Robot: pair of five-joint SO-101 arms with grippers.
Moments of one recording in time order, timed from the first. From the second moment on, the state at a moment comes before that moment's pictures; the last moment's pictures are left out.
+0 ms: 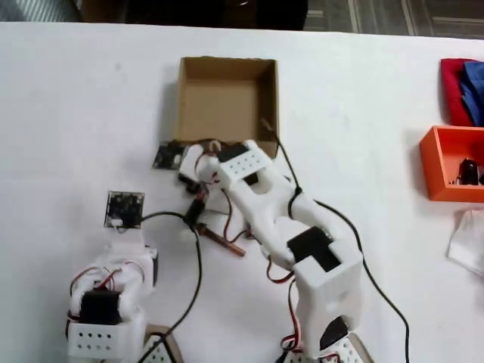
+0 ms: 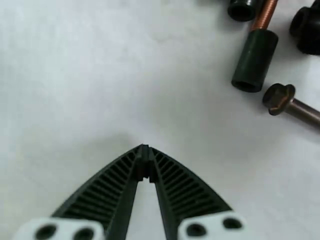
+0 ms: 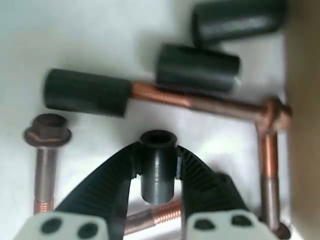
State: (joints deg) left arm -5.5 -103.1 96.0 73.7 2.6; right arm -32.9 21.9 9.1 59.4 44.7
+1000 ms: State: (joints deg) left arm -5.5 -103.1 96.0 73.7 2.6; right arm -20.5 -33.7 30.5 63.8 30.8
